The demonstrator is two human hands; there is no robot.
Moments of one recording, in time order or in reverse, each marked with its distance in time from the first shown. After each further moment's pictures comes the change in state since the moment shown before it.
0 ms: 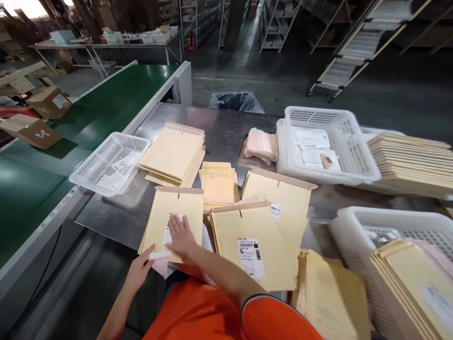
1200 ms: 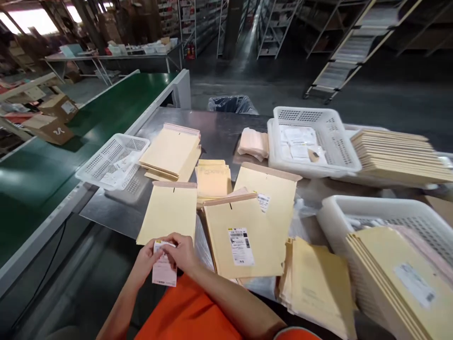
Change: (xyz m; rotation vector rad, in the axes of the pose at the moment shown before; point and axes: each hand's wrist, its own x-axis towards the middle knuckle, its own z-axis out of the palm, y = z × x) left_hand -0.044 0.073 0.034 -0.421 -0.116 -0.025; right_hand -0.087 -0.055 -0.069 1.402 0.316 0.473
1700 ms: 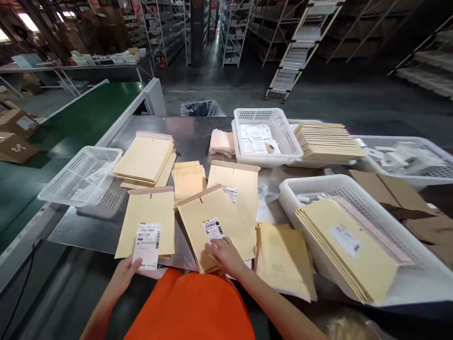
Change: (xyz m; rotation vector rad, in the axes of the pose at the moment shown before) left_hand 0.003 0.002 -0.006 0.333 -0.087 0.020; right_hand -0.069 0.074 -0.205 -1.183 -0.089 -0.387
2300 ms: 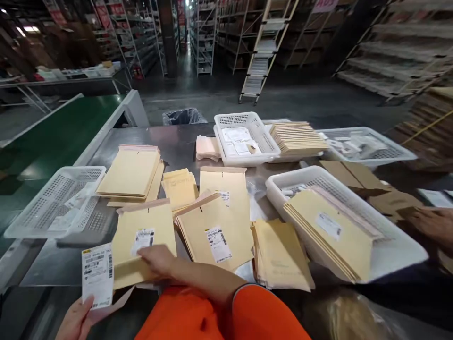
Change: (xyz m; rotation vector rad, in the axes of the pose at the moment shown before) left_hand 0.002 -0.020 -0.082 -0.364 0.164 -0.306; right_hand 0.175 -0.136 0.029 0.194 0.050 -0.247
